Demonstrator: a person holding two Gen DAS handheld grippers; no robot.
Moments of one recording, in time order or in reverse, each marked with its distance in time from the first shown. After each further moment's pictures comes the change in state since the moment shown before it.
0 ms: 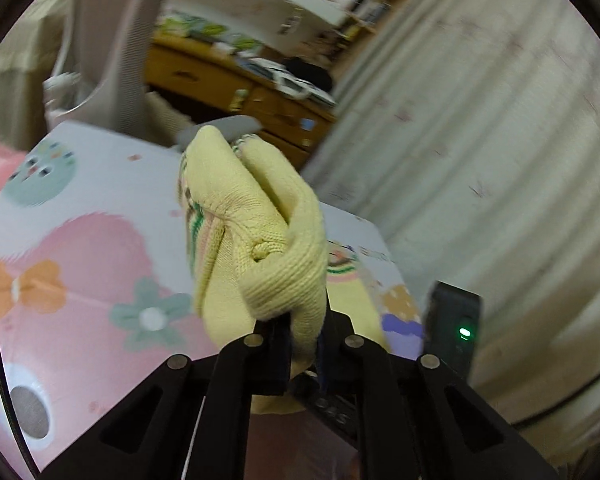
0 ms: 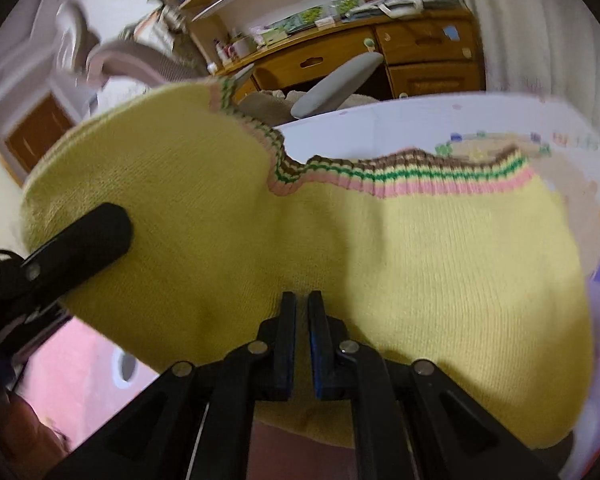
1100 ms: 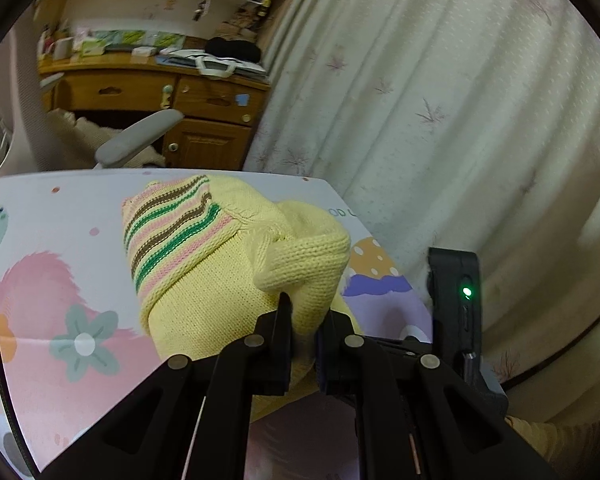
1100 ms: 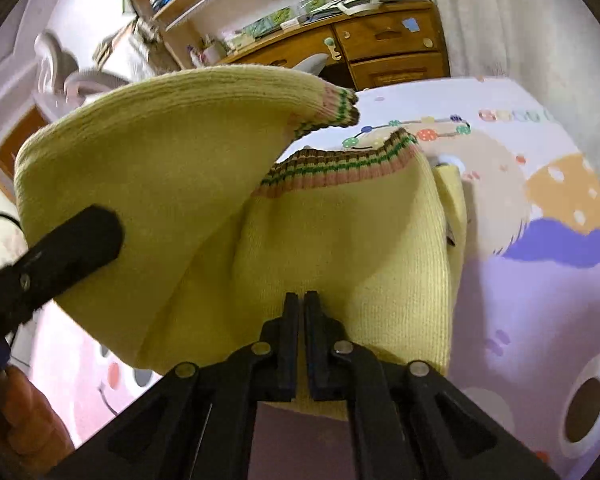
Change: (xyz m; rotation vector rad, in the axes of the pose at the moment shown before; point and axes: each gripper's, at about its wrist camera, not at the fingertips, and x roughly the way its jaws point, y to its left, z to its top) left arm 0.038 -0.061 -0.012 0.256 0.106 -0.061; right arm -0.036 -0.062 -0.001 0.058 0.003 -0.034
